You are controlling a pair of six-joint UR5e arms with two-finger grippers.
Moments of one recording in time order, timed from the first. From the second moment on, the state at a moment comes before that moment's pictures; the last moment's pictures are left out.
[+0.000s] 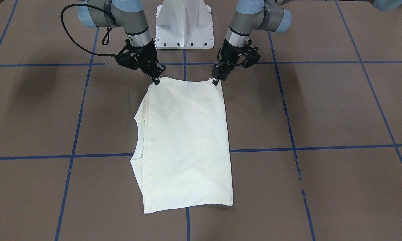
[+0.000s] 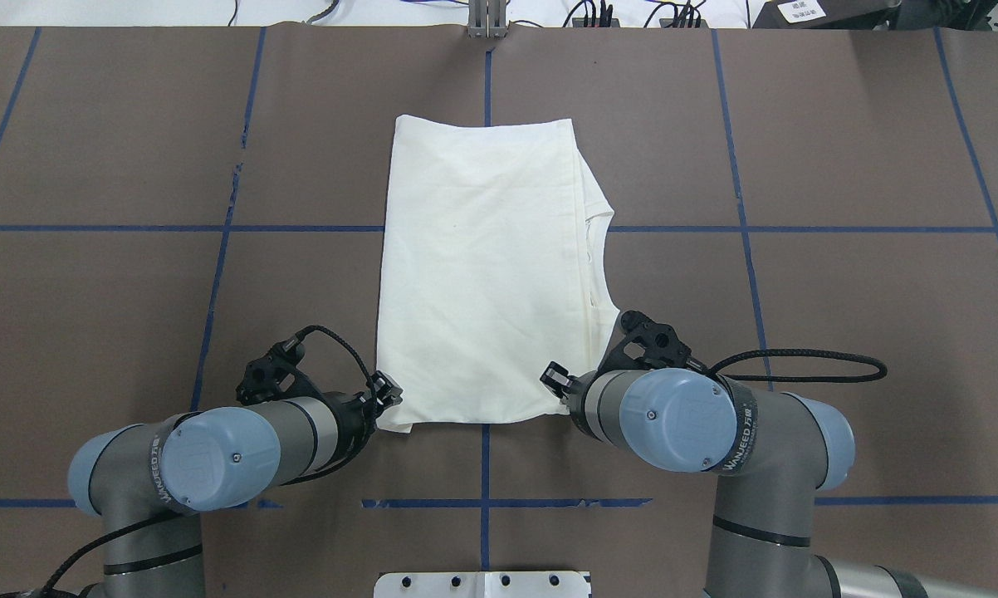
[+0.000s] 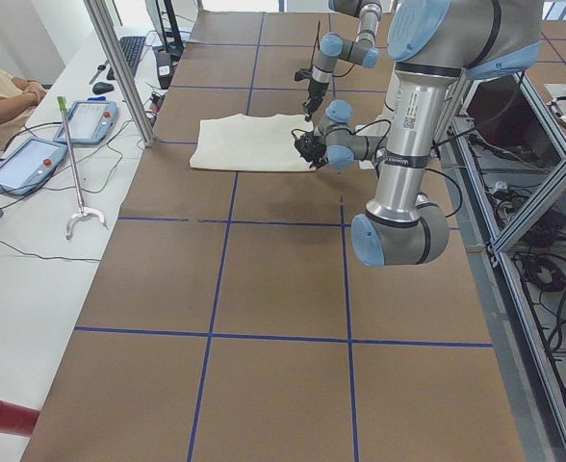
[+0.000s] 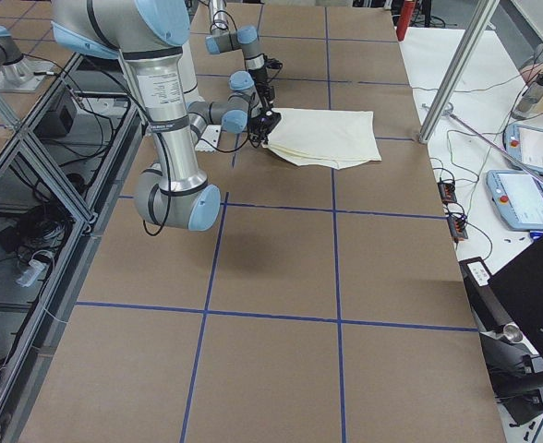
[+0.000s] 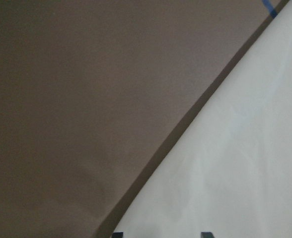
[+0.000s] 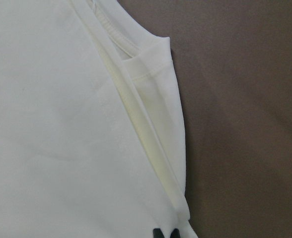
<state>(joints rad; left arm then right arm) -0.24 -1.88 -1.87 -2.04 -1.48 -2.18 0.28 -1.19 1.90 -1.34 1.55 1.99</state>
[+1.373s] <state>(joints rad) -0.18 -1.87 -2.13 -1.77 -1.48 -2.25 0.25 -1.24 2.01 -1.34 1.55 1.99</state>
